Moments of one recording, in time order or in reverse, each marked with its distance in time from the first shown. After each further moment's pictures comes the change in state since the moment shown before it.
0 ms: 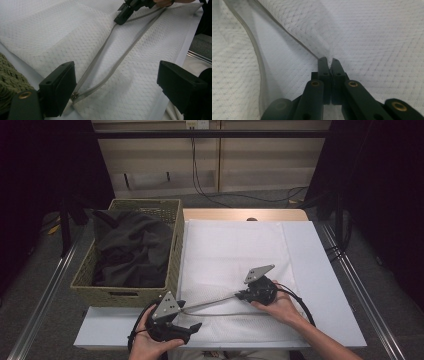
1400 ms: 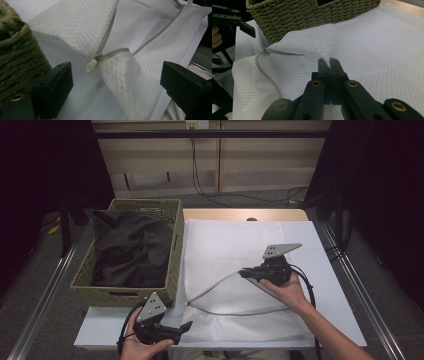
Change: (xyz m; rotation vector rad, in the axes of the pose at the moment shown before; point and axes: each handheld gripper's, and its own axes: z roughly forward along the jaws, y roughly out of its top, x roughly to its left) left arm 0.005 -0.010 -0.023 -0.063 0.066 -0.065; right arm -0.022 0.034 -0.061 -0.277 0.050 0.096
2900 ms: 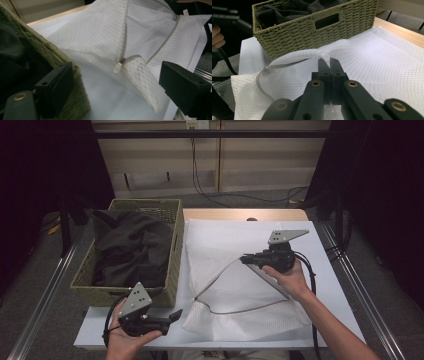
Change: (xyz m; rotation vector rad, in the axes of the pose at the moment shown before) left arm 0.021 0.028 -0.035 -0.117 0.028 0.056; right arm -0.011 0.030 -0.014 -0.086 0.015 -0.020
